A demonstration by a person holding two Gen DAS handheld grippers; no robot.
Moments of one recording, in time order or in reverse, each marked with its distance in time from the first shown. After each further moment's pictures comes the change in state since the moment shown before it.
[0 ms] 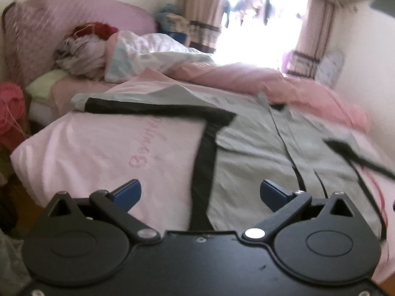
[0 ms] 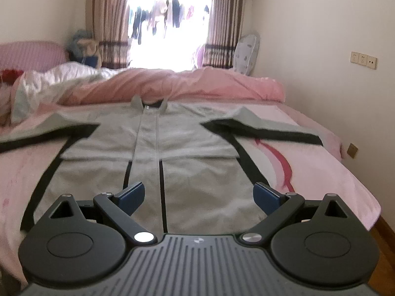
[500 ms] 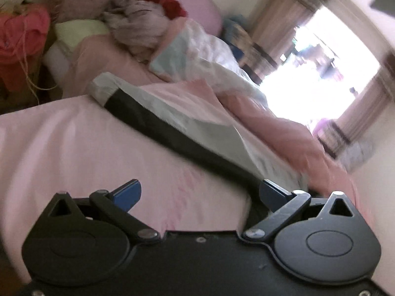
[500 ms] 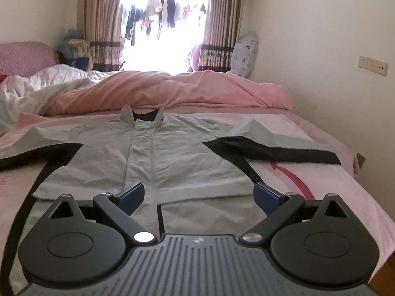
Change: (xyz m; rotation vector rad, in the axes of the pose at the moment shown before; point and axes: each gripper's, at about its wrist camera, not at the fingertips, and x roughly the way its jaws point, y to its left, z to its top) left arm 0.153 0.140 0.113 -0.493 -0.057 0.021; right arm 0.120 0.029 0.063 -0.015 0.011 -0.038
